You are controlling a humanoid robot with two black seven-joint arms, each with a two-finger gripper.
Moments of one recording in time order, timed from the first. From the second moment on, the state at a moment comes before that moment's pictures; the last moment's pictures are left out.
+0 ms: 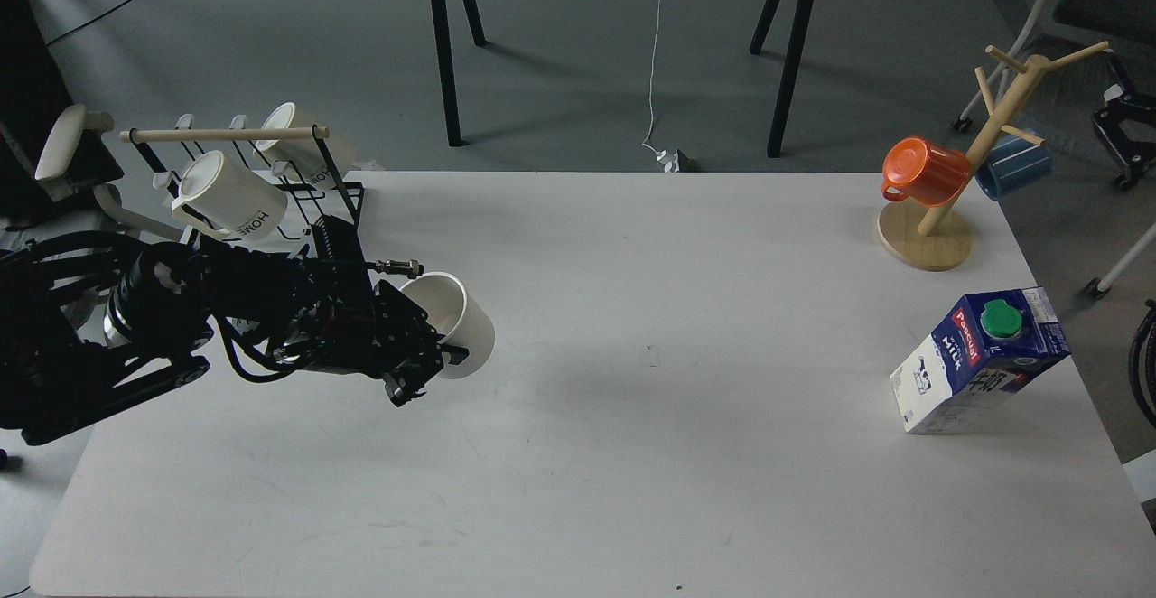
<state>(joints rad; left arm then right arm) -0.89 0.74 -0.17 -1.36 2.17 -0.23 -0.49 0.52 -0.89 0.82 1.08 0.62 0.49 0.20</state>
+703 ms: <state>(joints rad) -0.88 0.42 -0.15 -1.25 2.18 -0.23 -0.49 0.52 -0.87 0.80 0.99 0.62 0.49 0.20</state>
